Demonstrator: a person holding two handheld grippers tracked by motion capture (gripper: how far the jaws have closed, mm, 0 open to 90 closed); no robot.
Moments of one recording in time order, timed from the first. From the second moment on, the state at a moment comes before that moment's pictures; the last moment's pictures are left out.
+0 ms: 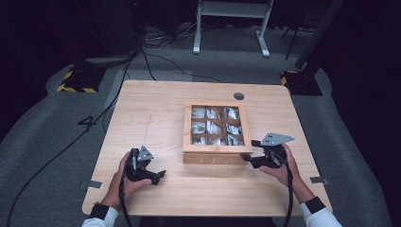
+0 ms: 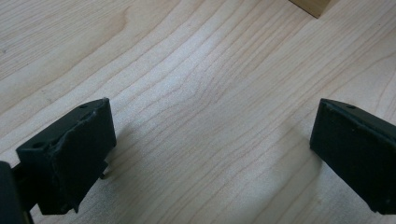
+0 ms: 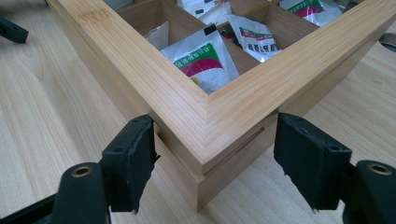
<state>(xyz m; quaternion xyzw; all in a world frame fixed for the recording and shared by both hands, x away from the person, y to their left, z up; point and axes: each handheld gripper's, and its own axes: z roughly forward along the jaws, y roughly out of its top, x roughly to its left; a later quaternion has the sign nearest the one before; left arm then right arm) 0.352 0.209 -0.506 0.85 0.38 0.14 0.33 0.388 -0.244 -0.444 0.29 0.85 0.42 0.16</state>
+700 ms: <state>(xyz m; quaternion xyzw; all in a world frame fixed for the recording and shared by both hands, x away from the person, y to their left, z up) 0.340 0.198 -0.462 0.85 0.33 0.18 0.38 0.388 -0.246 -0.426 0.29 0.83 0.45 0.17</state>
